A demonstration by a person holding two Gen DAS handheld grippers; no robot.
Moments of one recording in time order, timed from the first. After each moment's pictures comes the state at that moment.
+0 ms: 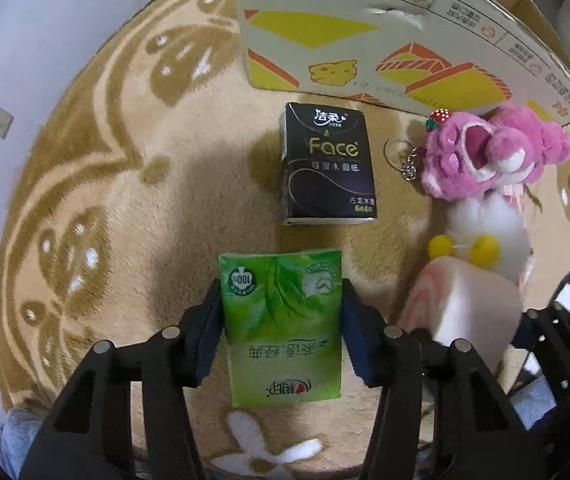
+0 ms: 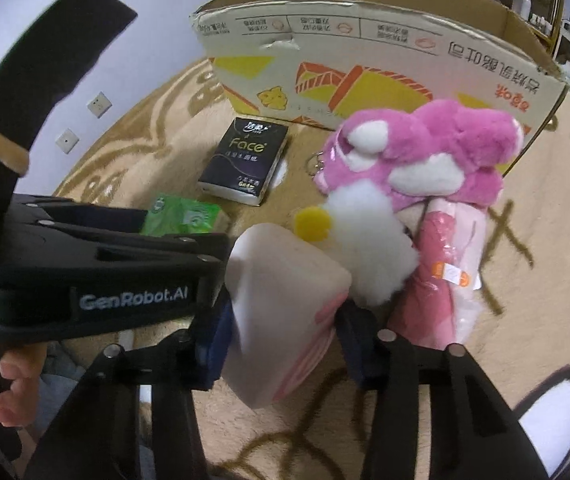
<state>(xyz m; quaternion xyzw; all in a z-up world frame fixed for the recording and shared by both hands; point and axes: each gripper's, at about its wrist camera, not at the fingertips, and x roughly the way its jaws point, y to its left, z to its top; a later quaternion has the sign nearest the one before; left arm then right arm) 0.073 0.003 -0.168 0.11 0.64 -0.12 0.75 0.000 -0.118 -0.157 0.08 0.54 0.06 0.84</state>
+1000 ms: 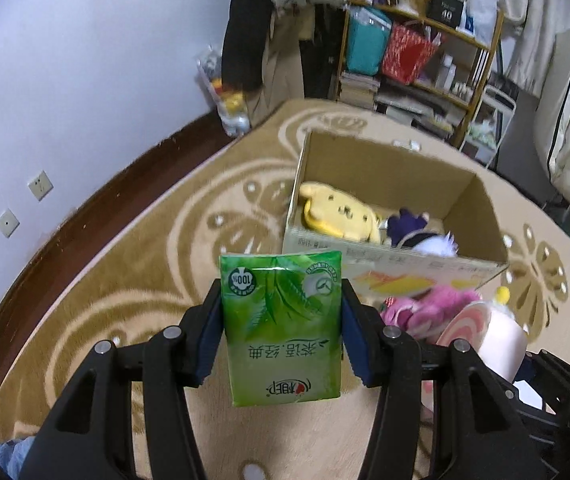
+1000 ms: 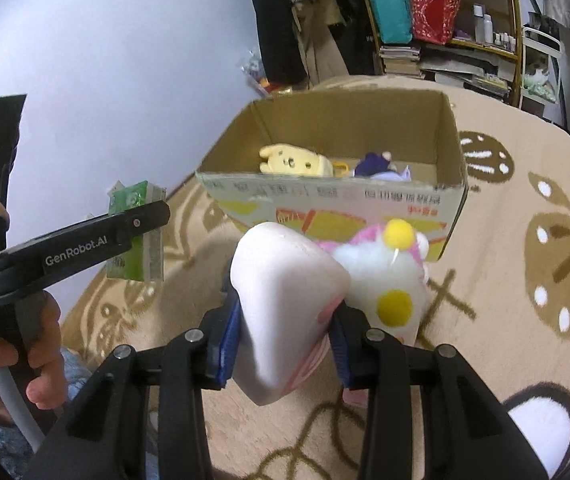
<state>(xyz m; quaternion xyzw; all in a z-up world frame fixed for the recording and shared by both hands) 0.066 0.028 -0.035 0.03 0.43 -0.12 0.90 -0.017 -0.173 -0.068 0.15 0.42 0.06 0.89</state>
